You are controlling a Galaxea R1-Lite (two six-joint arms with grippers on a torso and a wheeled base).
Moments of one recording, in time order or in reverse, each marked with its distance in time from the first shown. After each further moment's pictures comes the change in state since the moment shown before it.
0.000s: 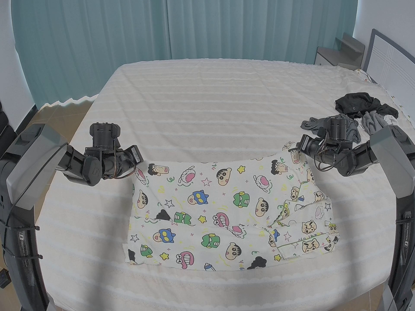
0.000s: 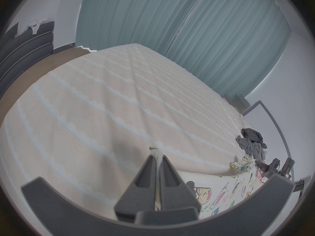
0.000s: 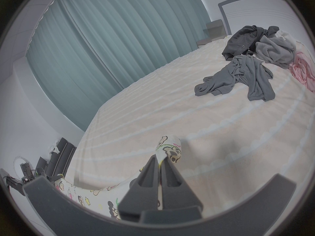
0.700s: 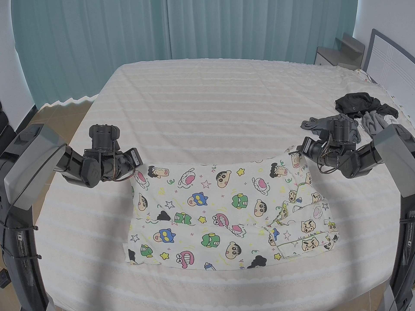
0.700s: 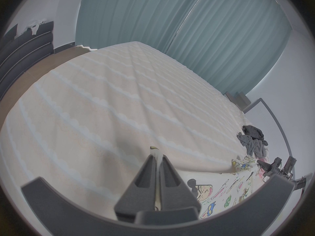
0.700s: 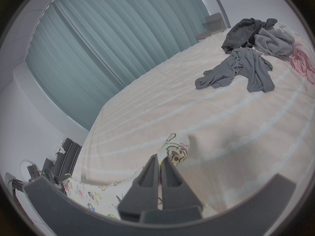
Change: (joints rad) left arm -0.003 -0.014 0.033 0.005 -0.002 0.010; right arm -0.005 -0.044 0.079 -0.008 0.056 0.031
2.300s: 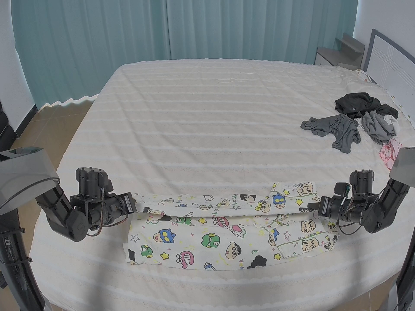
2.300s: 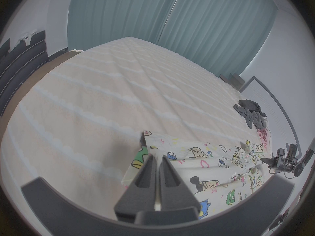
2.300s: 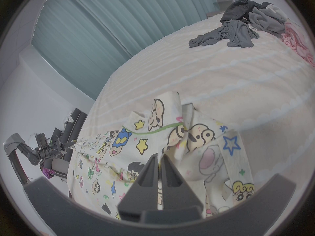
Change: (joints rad) left arm -0.036 -0.131 0.656 -0.476 -0.004 0.127; right arm -0.055 -0.183 0.838 -0.427 0.214 -0.187
